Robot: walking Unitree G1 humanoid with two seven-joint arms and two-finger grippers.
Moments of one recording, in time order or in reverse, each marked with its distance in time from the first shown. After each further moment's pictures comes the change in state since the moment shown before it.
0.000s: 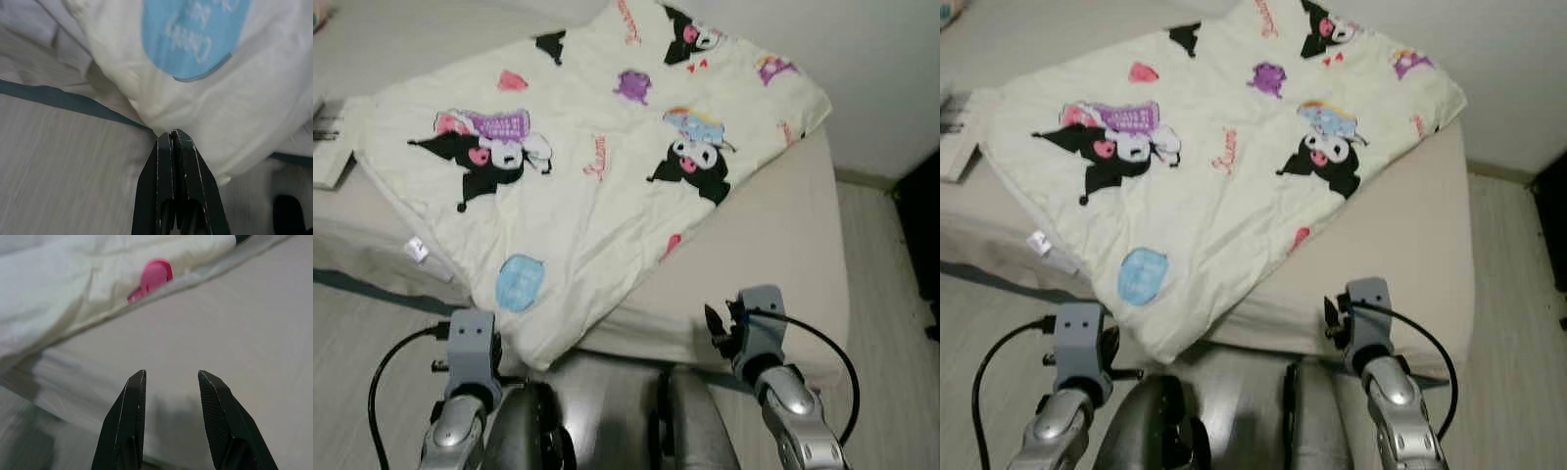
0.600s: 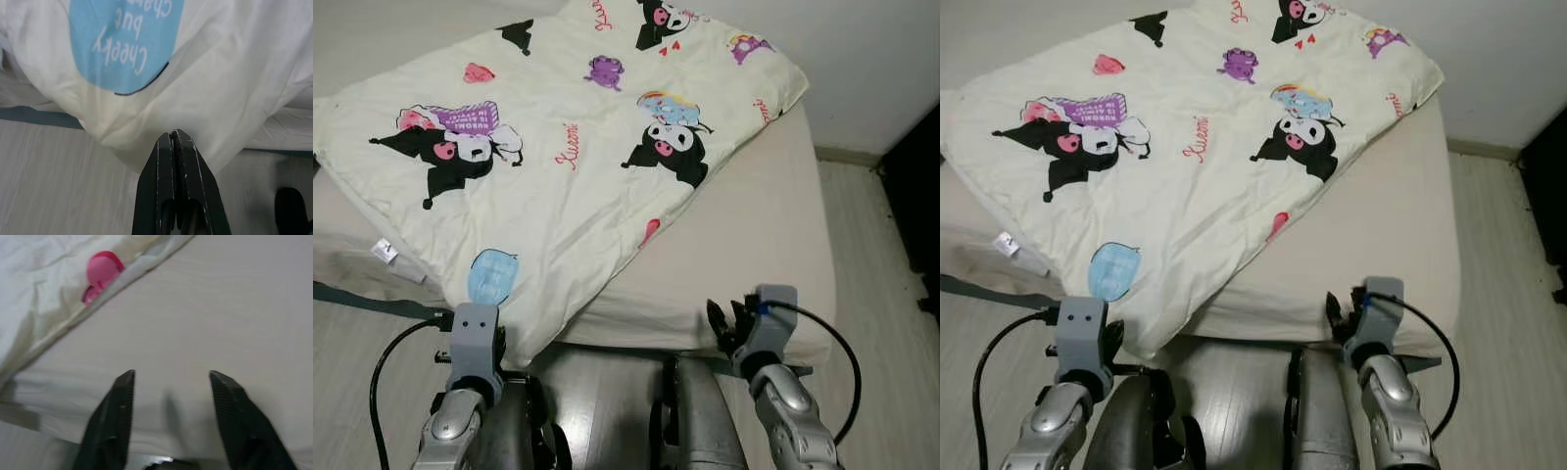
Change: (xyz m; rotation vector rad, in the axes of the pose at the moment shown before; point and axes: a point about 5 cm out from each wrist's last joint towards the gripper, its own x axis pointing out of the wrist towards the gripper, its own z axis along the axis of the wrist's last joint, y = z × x) left arm 0.002 0.001 0.013 0.031 -0.020 -0.050; right arm 0.014 0.003 0.002 0.258 -0.011 -0.030
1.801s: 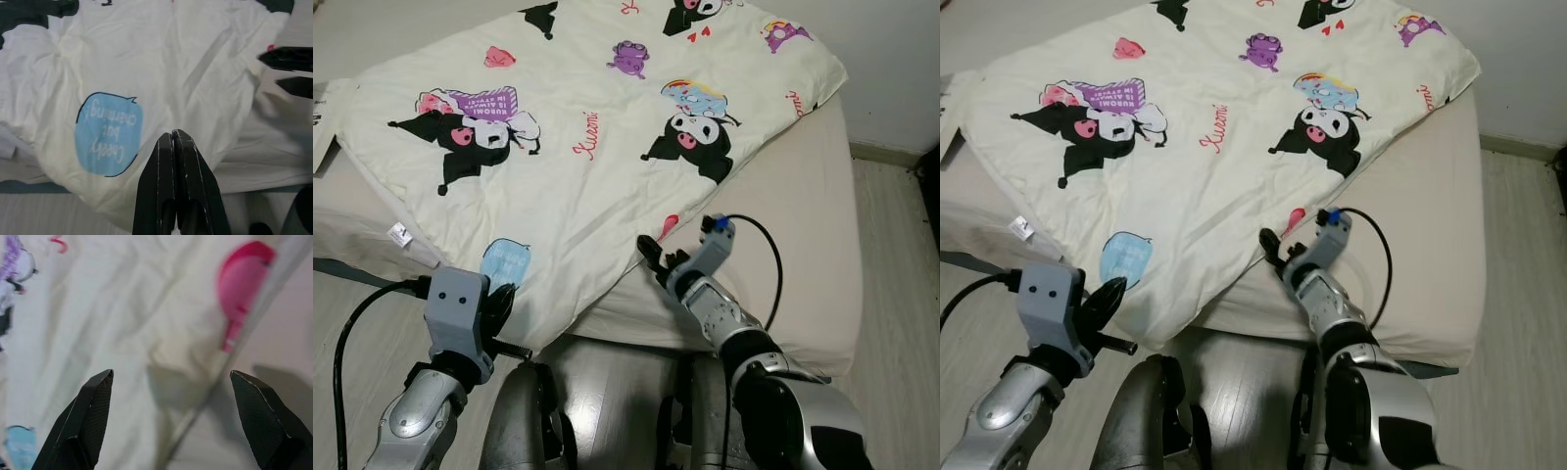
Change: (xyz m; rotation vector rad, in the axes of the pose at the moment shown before) left arm -0.035 -0.005 0.081 0.016 -0.271 -0.244; right arm 0.095 0.078 0.049 0.539 0.122 0.175
